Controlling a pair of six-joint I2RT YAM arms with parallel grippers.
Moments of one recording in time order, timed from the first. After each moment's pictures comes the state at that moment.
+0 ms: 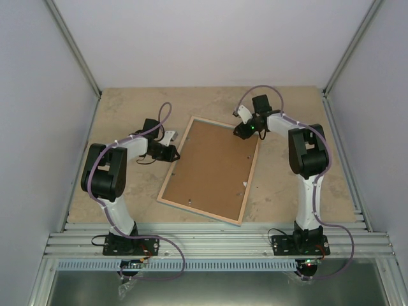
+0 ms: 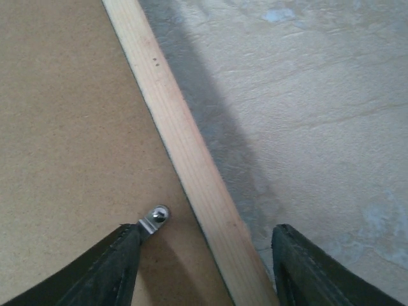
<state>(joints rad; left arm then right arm) -0.18 1.82 1.01 -0.38 0.47 0.04 0.27 2.20 1.57 -0.39 -0.36 -0.47</state>
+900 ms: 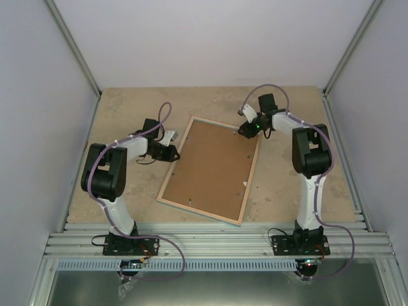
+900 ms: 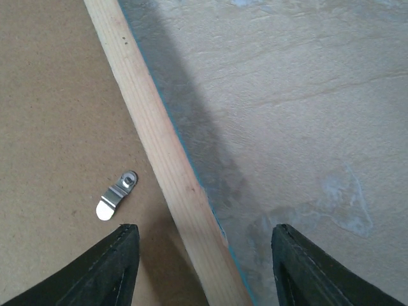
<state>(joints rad) -0.18 1.83 1.01 -0.37 0.47 0.04 0.23 2.19 1.57 -0.40 -0.37 -0.52</state>
